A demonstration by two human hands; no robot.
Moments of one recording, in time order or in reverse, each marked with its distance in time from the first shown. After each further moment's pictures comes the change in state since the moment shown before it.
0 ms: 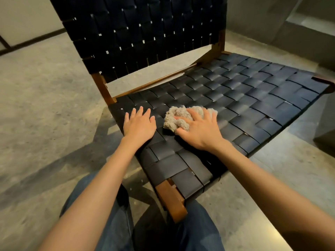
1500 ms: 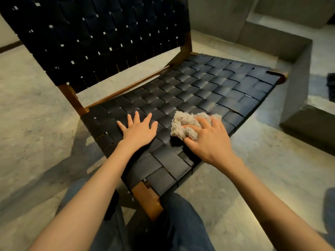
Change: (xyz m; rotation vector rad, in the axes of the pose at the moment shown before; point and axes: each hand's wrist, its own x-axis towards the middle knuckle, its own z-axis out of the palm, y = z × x) left_hand -0.003 0.059 0.009 -0.038 -0.180 0.113; right_hand -0.080 0.053 -0.015 -0.024 0.163 0.180
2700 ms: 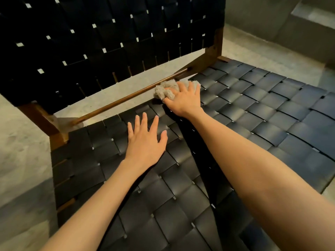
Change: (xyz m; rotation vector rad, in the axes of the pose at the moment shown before) left_hand 0.128 0.006 0.005 -0.032 0.162 0.068; right_hand 0.342 -0.025 0.085 0.013 -0.007 -0.103
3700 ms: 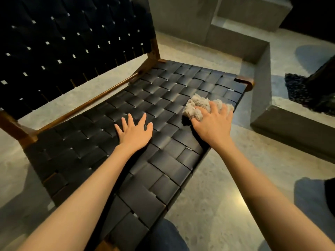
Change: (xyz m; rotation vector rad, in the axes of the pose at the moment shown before) left_hand -0.053 0.077 -0.008 -0.088 -0.201 0.050; right_hand -0.269 0.100 -0.083 -0.119 0.113 0.536
